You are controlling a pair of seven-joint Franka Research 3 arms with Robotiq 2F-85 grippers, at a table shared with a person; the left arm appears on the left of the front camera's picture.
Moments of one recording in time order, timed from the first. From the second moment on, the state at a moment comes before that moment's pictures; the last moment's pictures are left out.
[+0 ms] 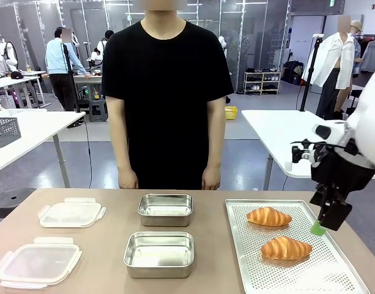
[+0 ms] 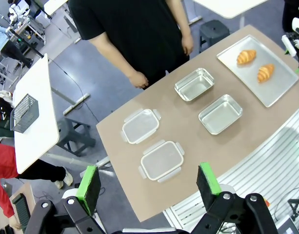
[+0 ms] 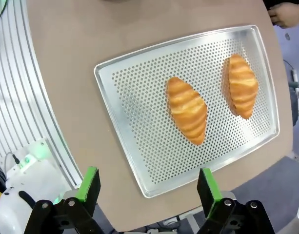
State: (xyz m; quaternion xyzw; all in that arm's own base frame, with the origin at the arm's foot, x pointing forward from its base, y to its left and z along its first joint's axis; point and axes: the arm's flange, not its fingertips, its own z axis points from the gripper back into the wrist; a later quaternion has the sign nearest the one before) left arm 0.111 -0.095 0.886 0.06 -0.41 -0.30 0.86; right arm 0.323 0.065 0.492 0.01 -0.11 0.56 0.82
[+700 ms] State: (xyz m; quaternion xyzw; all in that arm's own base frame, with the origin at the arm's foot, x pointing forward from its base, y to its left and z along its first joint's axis) left arm 0.111 -0.095 0.886 0.06 -0.41 -0.30 0.86; right arm 0.373 0.103 0.410 -0.01 -0.07 0.63 0.77
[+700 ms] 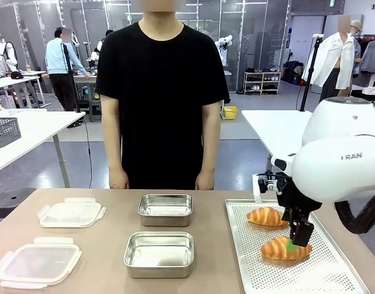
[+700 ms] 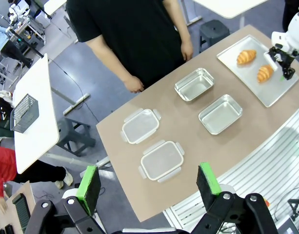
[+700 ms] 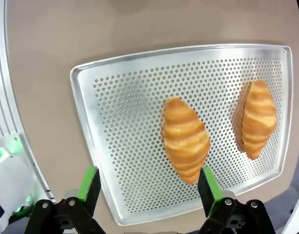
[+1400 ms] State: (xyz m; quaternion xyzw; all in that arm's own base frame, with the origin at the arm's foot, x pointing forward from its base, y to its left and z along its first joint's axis) left arm 0.111 -0.095 0.886 0.06 -0.41 -0.30 0.86; right arm 0.400 0.062 0.355 0.01 -0.06 0.68 0.73
